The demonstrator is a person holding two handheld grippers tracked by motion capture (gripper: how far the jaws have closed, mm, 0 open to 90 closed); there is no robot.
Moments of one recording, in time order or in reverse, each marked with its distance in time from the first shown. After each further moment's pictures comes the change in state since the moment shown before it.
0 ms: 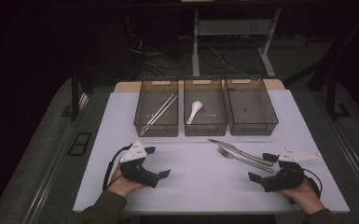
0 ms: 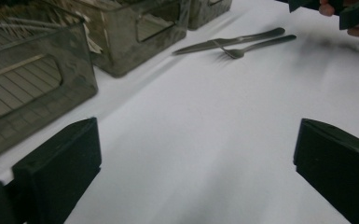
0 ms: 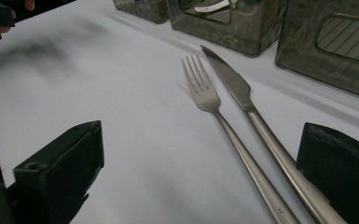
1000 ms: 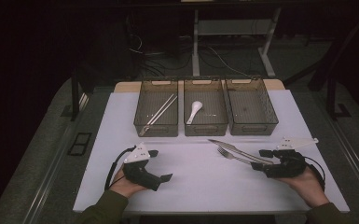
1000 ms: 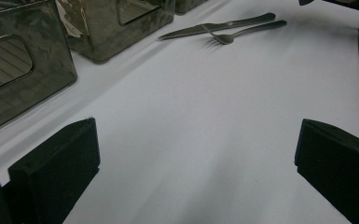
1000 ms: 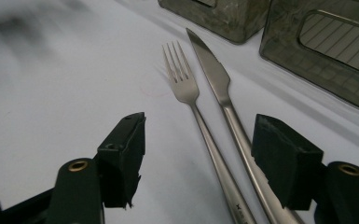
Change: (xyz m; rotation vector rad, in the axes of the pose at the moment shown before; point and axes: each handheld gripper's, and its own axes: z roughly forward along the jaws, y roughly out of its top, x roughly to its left) left arm -0.002 -0.002 0.006 0.034 -0.036 -0.002; right arm -0.020 0.026 0.001 0.140 -0.005 -0.031
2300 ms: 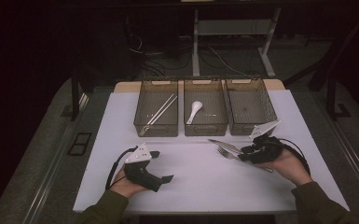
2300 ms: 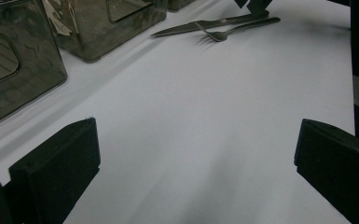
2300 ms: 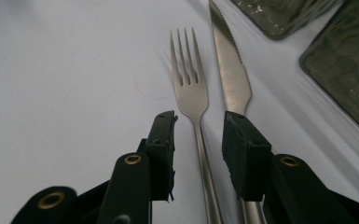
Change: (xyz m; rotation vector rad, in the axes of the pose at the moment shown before) left arm -0.002 0.001 0.002 0.010 -0.022 0.008; right arm -0.004 0.050 0.051 0.275 0.056 -0.153
